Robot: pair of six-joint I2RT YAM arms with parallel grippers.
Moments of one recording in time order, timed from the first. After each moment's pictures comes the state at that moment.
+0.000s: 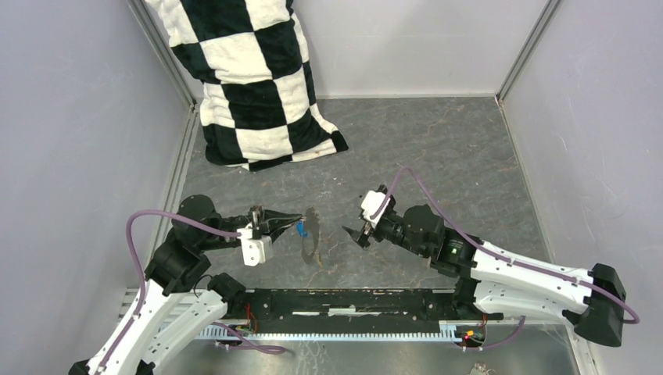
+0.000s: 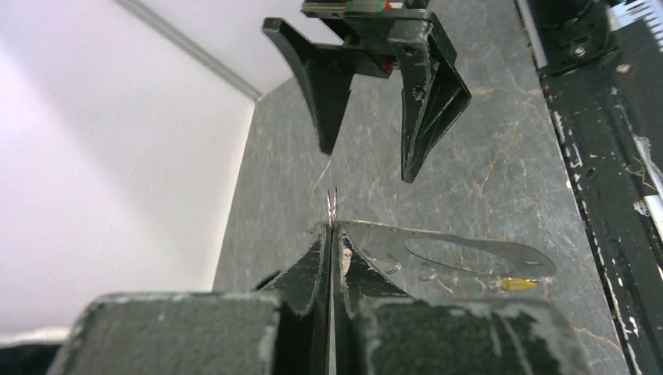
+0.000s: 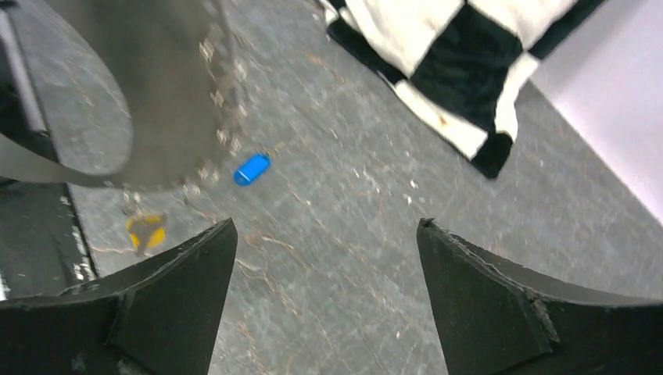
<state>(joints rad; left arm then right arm) -0.57 0.52 0.81 -0.44 0.84 0.84 1.13 0.89 0.64 0.08 0.15 -0.24</state>
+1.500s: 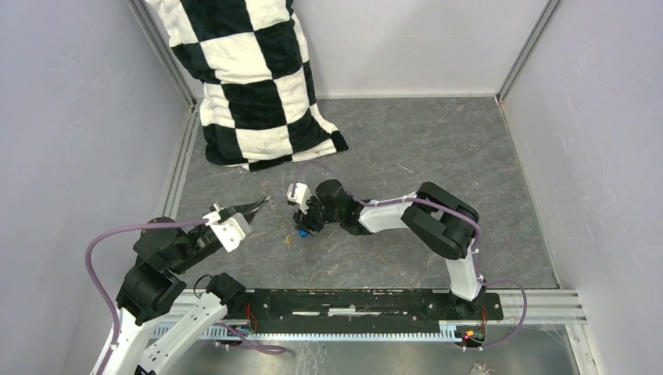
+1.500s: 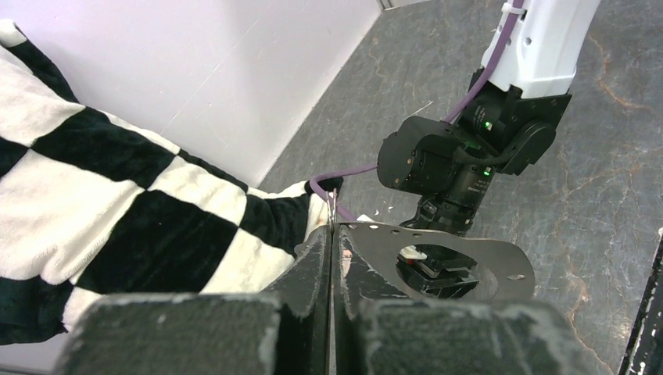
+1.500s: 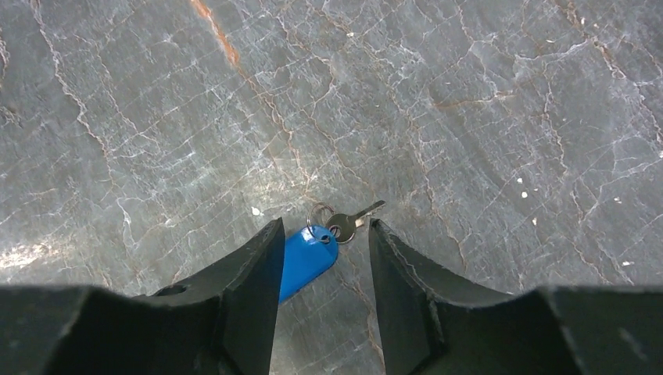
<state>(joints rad) -0.58 0.37 0.92 -0.57 0.32 0.55 0.98 2.00 1.05 0.42 -0.31 -0.18</state>
